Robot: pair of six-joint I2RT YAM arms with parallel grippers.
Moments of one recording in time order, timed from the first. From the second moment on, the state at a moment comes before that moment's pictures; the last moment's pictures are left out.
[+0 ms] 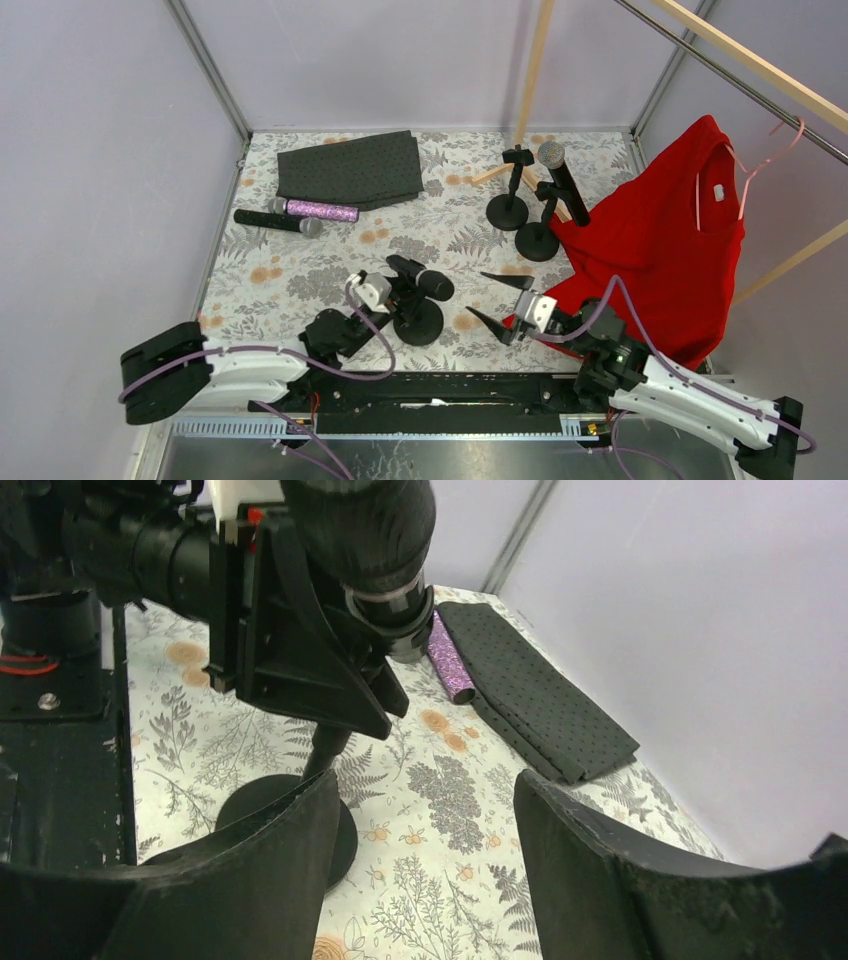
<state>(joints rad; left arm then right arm) -1.14 0.98 0.11 1.10 -0.25 -0.06 1.05 0.44 0.30 0.24 -0.12 -0.41</state>
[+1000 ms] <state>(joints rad) -0.98 1.93 0.80 1.39 0.00 -0.11 1.05 0.16 0.69 -0.26 0.29 -0.14</state>
